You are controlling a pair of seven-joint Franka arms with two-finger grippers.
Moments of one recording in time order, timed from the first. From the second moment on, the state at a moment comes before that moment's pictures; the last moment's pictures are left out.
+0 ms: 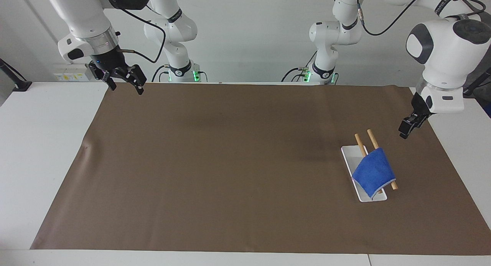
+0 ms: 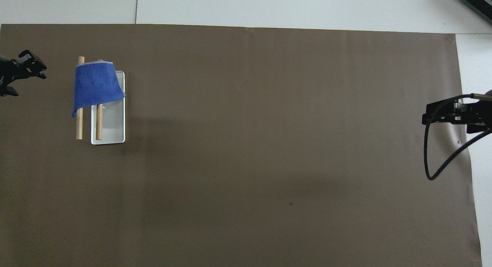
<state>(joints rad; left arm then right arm) -0.11 0.14 0.11 -1.55 0.11 1.72 -0.49 0.04 -0.04 -0.07 -1.61 0.01 1.56 0.19</state>
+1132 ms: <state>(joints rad) -0.11 0.07 0.05 -1.40 0.01 1.42 -0.11 0.05 -0.04 -0.07 -1.61 0.01 1.56 0.19</state>
